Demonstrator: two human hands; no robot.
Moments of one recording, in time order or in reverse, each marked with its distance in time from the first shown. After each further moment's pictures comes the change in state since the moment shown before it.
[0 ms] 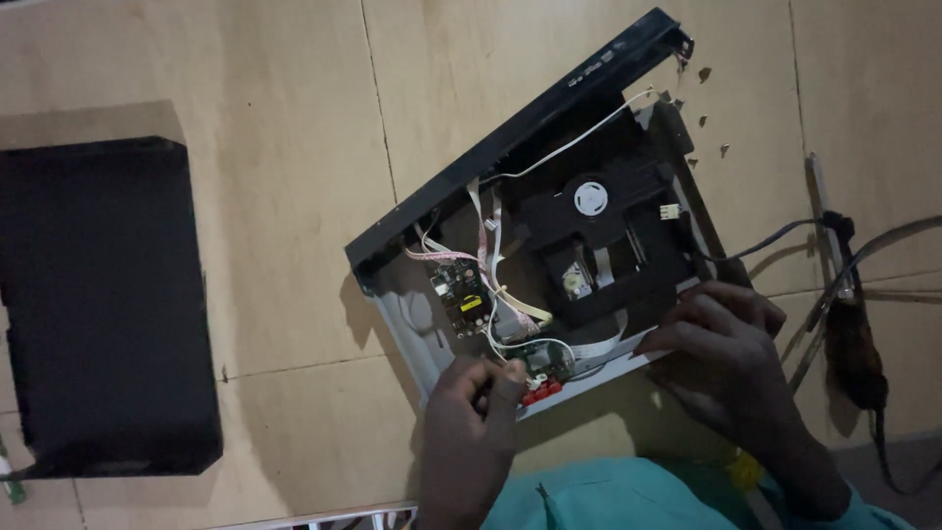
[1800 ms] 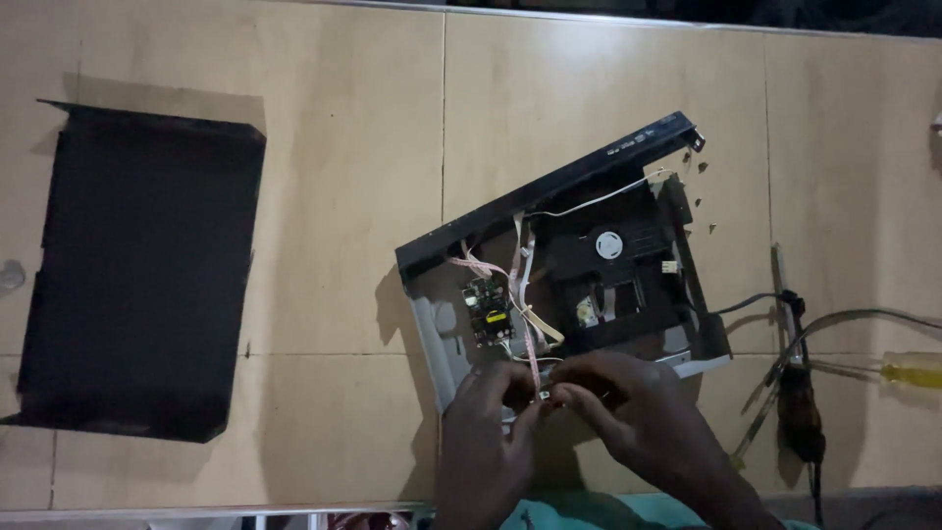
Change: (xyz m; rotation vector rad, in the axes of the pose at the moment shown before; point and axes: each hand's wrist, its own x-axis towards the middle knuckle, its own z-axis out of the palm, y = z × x) left_hand -0.019 -0.009 -0.016 -0.002 -0.059 0.320; right_hand 0.069 -0.148 -0.033 0.250 -0.336 0.275
